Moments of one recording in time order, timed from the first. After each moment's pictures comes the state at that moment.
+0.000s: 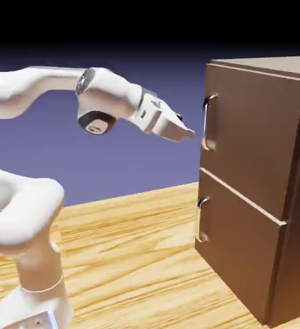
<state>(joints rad) -0.55 -1.10 0.59 -2.77 1.29 2.75 0.11</state>
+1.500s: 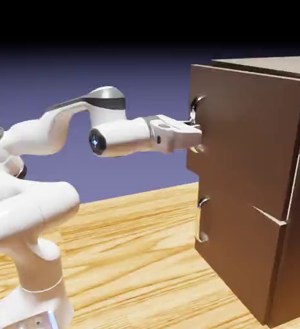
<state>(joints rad) -1.09 -1.56 0.95 -2.89 2.47 2.06 -0.63</state>
